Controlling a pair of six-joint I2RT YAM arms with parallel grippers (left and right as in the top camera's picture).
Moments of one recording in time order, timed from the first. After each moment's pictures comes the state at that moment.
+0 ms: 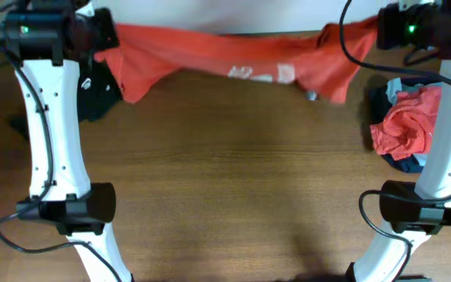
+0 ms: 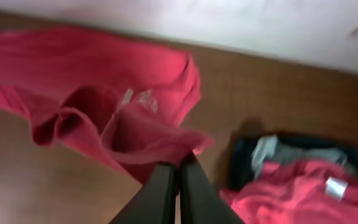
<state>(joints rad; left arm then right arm) -0.02 2.12 2.66 -1.43 -0.07 -0.18 -0.12 2.01 2.67 -1.48 -0.20 -0.24</state>
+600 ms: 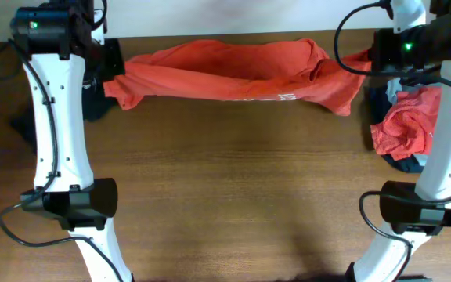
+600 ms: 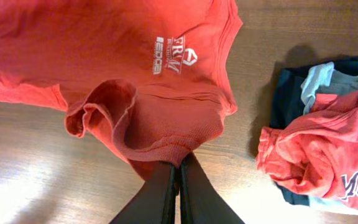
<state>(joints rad) -0.02 2.15 2.66 -1.69 -0.03 -0.17 -0.12 2.01 2.67 -1.69 -0.24 -0.14</state>
